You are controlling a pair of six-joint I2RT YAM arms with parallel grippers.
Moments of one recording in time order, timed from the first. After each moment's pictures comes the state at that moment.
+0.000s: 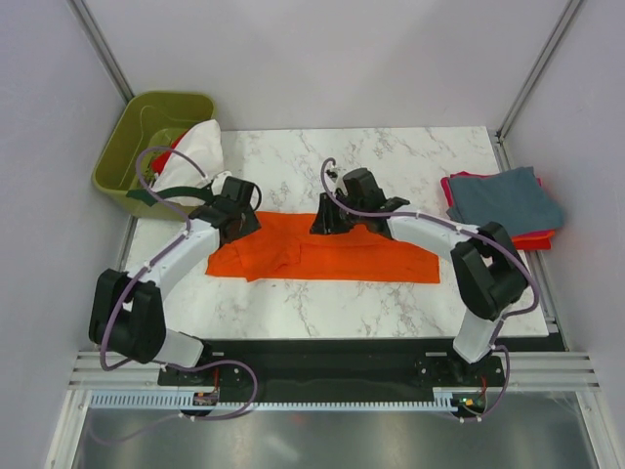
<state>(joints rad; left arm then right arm) -0.36 1.45 1.01 -0.48 -0.34 -0.69 0.61 1.80 1.21 -0.10 -0.37 0.48</state>
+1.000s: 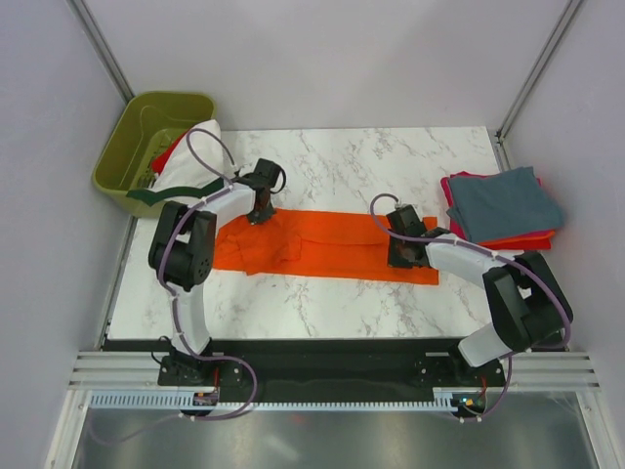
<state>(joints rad) -0.36 1.98 1.35 -0.52 -0.39 -0.68 0.45 1.52 0.78 -0.33 0.17 0.50</state>
